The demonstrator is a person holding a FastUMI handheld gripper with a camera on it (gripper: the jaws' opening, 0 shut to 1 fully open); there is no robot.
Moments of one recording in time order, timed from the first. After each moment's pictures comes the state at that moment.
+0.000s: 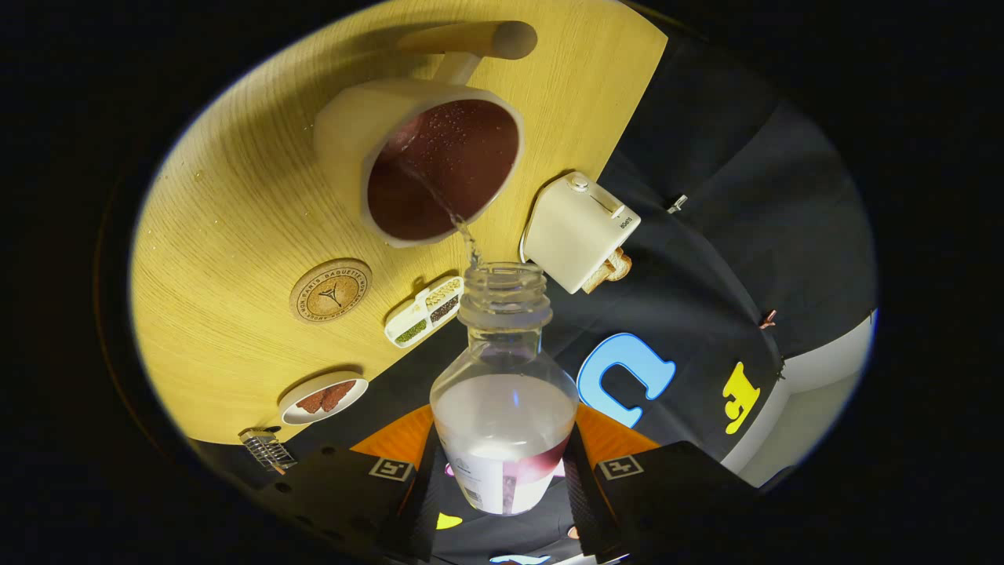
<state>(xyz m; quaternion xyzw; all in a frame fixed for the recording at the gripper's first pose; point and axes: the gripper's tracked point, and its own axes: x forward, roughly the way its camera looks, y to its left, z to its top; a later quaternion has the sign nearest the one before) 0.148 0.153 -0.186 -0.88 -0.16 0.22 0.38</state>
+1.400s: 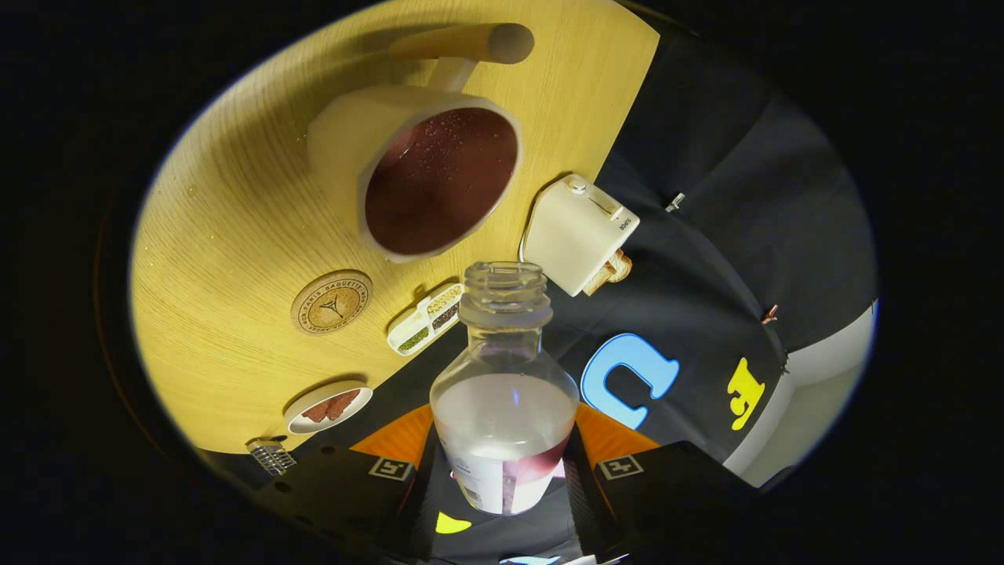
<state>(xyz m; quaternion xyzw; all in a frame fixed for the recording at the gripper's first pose) 0.147 0.152 -0.193 -0.87 -0.15 0.23 0.41</state>
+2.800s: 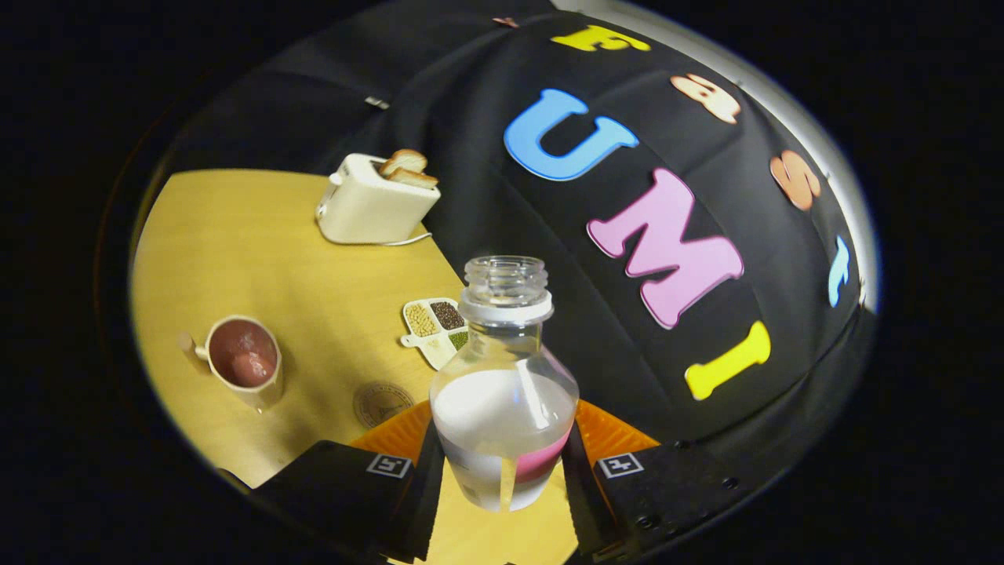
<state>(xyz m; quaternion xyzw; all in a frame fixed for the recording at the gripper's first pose) 0.177 0.060 -0.142 -0.33 0.15 0.20 0.91</state>
